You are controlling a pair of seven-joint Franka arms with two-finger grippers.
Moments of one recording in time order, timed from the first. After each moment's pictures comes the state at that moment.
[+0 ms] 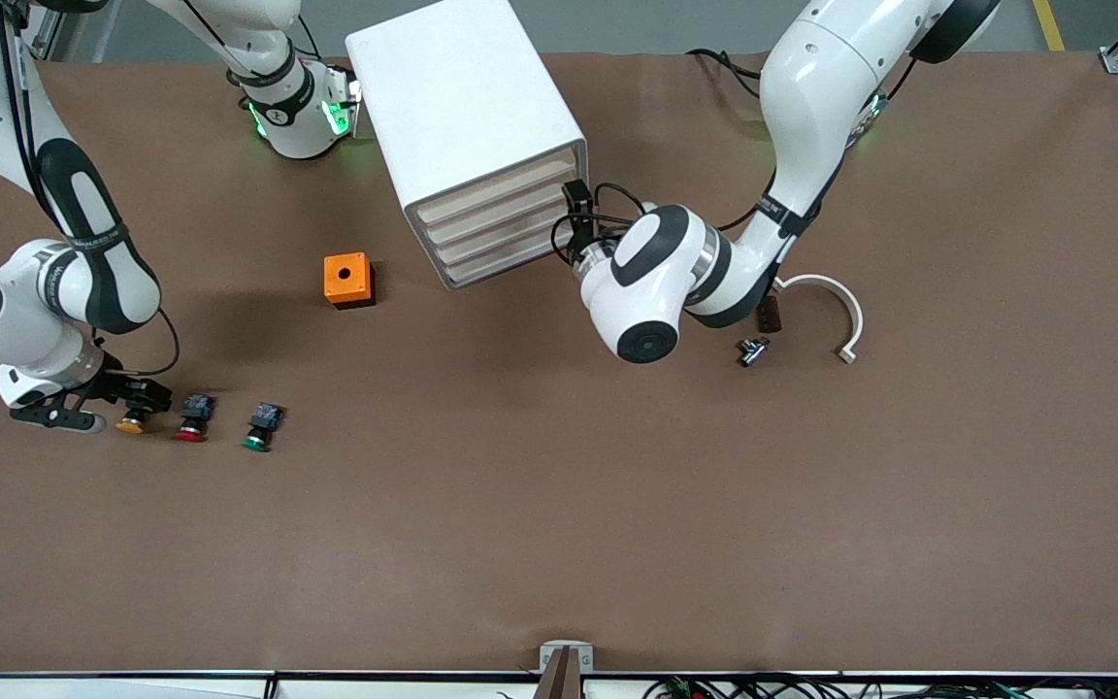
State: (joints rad) left arm -0.49 0.71 -0.27 -1.42 -0.67 1.50 -2.41; right arm -0.25 0.53 -0.08 -2.06 -0.01 2.68 -0.16
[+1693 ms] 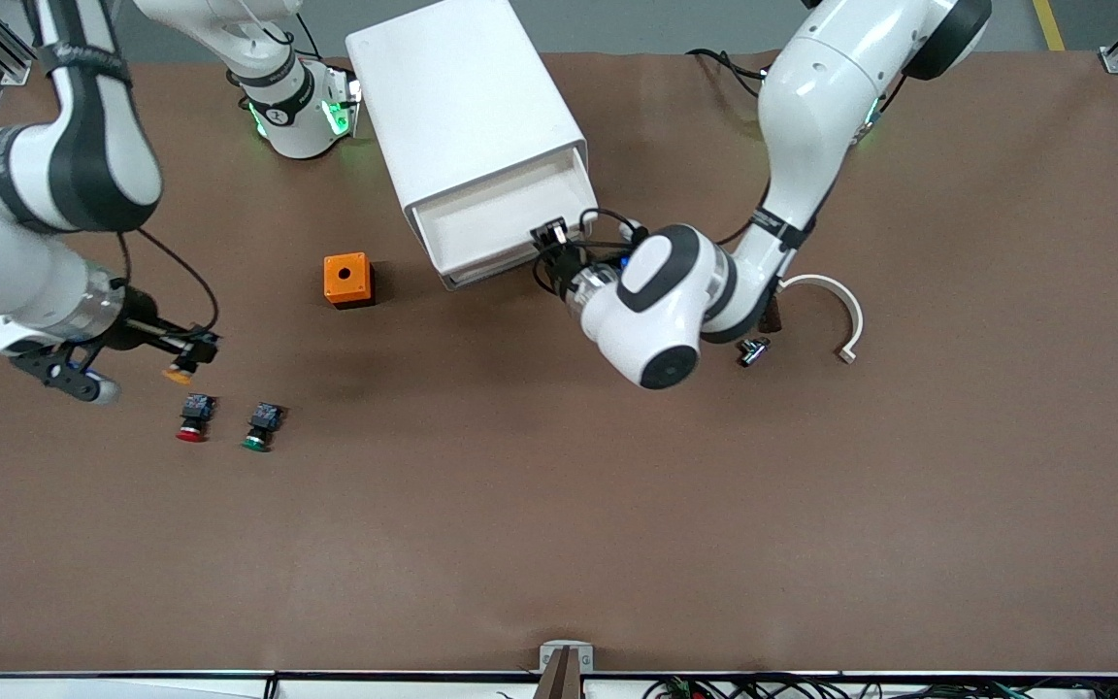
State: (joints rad) left arm -0.47 0.78 -0.20 -1.29 -0.81 1.57 -2.44; right arm 0.12 0.11 -0.03 -1.88 0.09 1.93 0.55
